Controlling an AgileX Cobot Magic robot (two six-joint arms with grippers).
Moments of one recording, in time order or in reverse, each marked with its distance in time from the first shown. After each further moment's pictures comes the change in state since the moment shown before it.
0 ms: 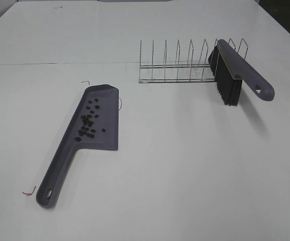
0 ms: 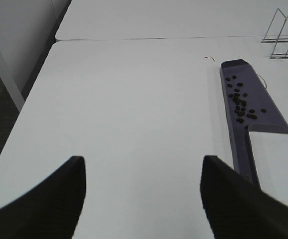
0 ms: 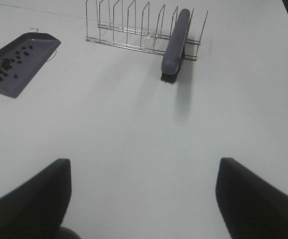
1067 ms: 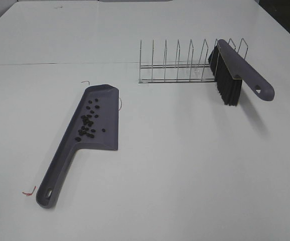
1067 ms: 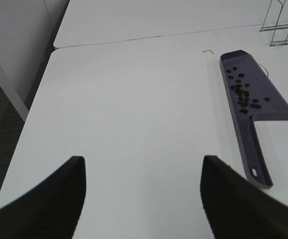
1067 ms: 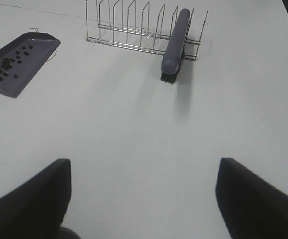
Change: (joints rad) left arm 0.000 0.000 0.003 -0.008 0.000 0.108; right arm 0.000 0.000 0.000 0.000 0.000 0.000
